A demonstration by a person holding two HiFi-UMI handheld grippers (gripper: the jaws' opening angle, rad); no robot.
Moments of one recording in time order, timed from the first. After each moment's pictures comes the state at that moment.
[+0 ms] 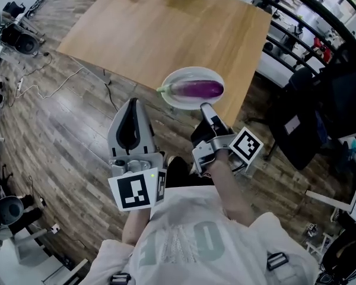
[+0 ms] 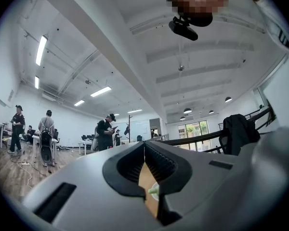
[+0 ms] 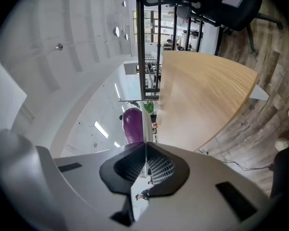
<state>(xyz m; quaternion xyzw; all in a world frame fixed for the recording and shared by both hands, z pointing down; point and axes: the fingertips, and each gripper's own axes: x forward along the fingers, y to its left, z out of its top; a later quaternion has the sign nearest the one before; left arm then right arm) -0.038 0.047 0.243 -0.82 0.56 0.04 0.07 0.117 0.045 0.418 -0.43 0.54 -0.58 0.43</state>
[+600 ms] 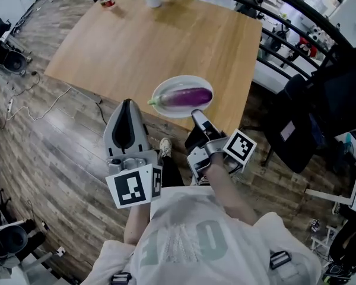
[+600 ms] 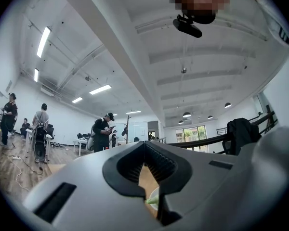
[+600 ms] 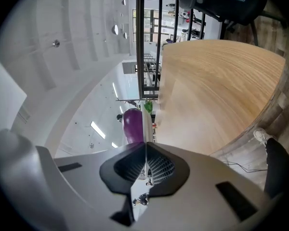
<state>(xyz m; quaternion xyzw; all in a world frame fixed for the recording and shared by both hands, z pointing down) -0.055 -0.045 0.246 -0.83 0.55 0.07 0.06 0.095 -0.024 0.419 -0.44 0.54 -0.58 0.42</state>
